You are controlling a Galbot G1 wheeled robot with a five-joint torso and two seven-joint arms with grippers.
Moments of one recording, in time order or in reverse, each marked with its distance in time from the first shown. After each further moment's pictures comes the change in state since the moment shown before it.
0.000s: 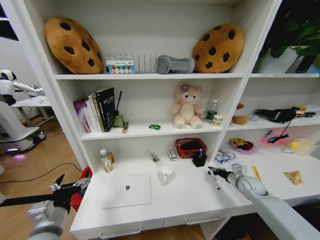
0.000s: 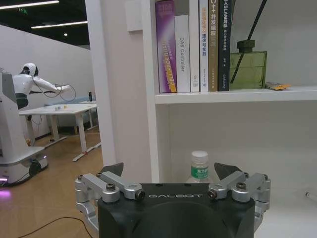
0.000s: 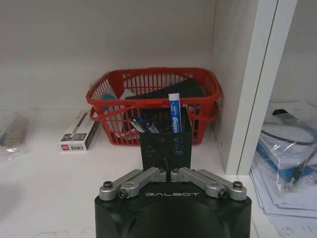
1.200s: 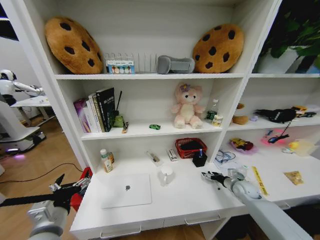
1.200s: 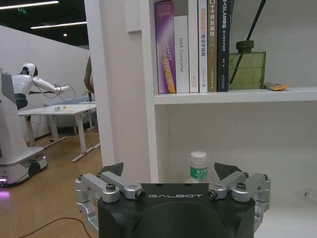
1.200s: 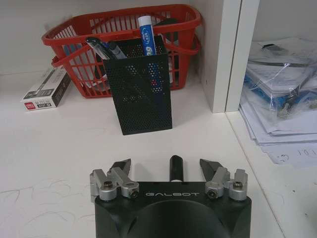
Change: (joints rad) left arm 0.000 0.000 0.000 0.000 0.000 0.000 0.000; right arm 0.031 0.066 -0.067 -0.150 0.004 -0.026 0.026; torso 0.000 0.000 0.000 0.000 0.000
